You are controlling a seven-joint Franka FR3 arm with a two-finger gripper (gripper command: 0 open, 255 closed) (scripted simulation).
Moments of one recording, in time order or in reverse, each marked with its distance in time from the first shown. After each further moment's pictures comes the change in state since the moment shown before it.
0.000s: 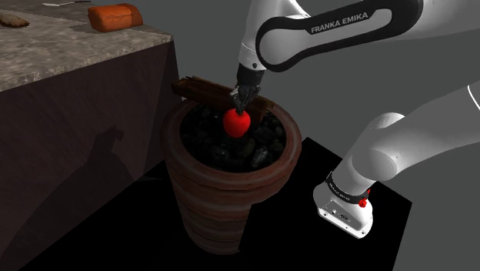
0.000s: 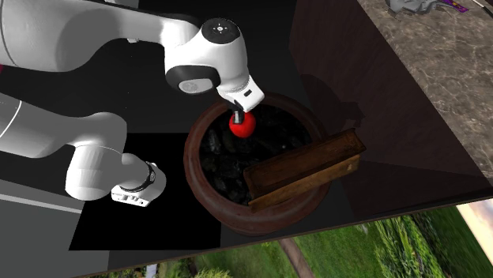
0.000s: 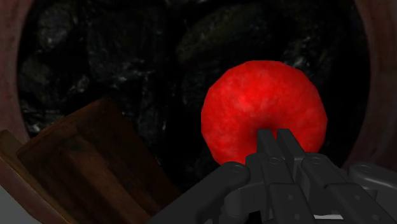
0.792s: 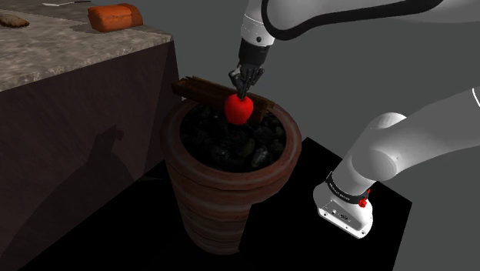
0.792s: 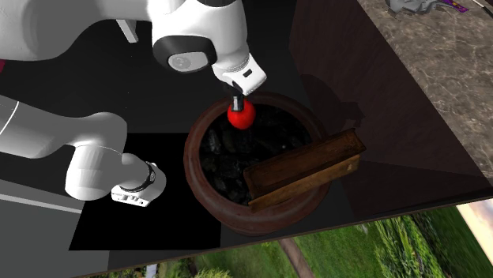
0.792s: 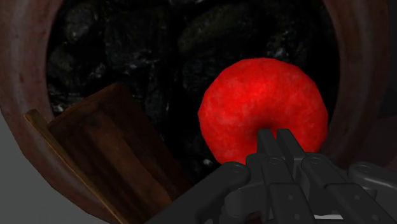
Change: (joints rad) arm -0.005 -0.045 -0.021 0.130 -0.017 -0.175 0.014
